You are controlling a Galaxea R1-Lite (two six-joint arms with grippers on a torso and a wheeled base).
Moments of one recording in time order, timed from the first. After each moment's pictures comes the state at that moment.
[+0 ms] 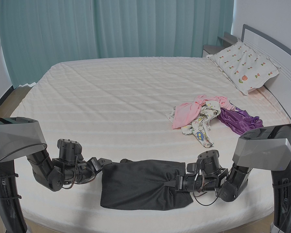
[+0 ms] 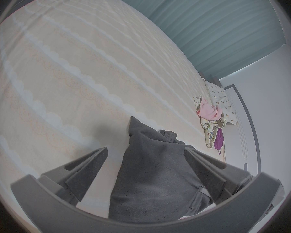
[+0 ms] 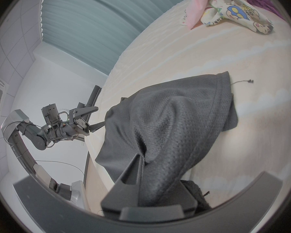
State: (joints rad) left arm -0.23 2.21 -0.59 -0.92 -0.23 -0.80; right arm 0.54 2.39 -0.68 -1.09 0.40 0.63
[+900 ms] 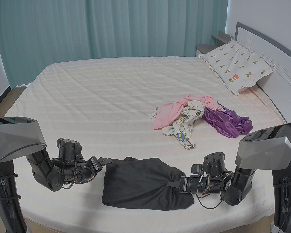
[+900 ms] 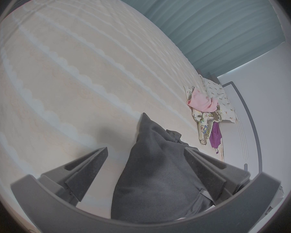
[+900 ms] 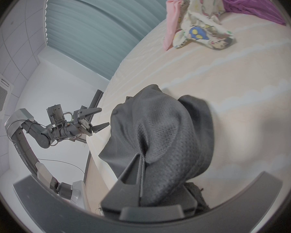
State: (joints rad) left arm -0.23 2.21 -0.59 -0.92 -0.23 -0.81; right arm 0.53 2.39 -0.59 -1.23 0.40 0.64
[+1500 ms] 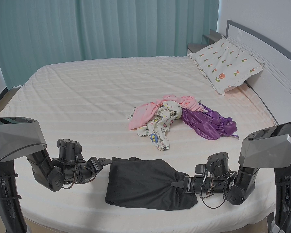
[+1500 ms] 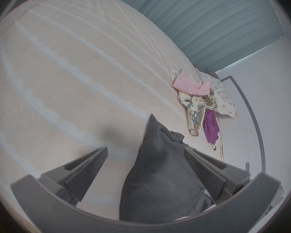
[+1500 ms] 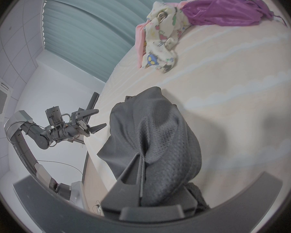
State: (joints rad) left arm -0.23 2.21 -0.59 -0.92 -0.23 -0.81; right arm 0.51 2.37 -0.55 -1.23 0.39 0.63
